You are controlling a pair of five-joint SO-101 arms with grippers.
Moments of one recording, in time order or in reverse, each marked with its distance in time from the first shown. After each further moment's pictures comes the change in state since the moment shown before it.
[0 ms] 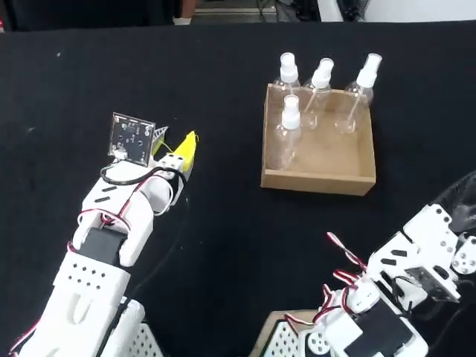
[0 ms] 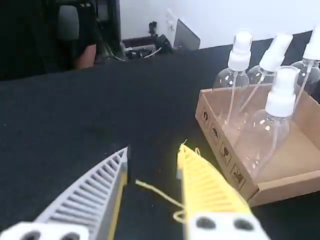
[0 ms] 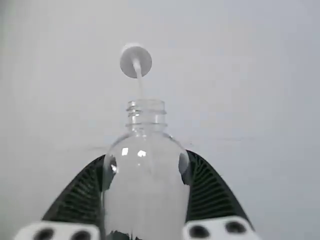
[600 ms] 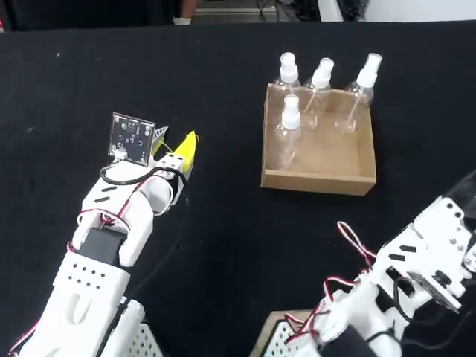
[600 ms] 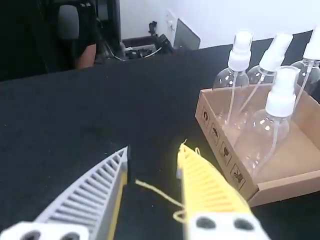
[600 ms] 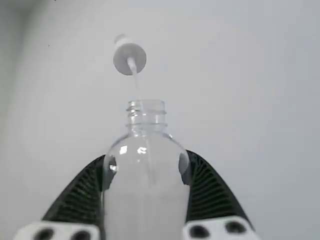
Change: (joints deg) left arm 0.0 0.0 0.0 0.0 0.0; right arm 0.0 -17.1 -3.4 9.0 0.0
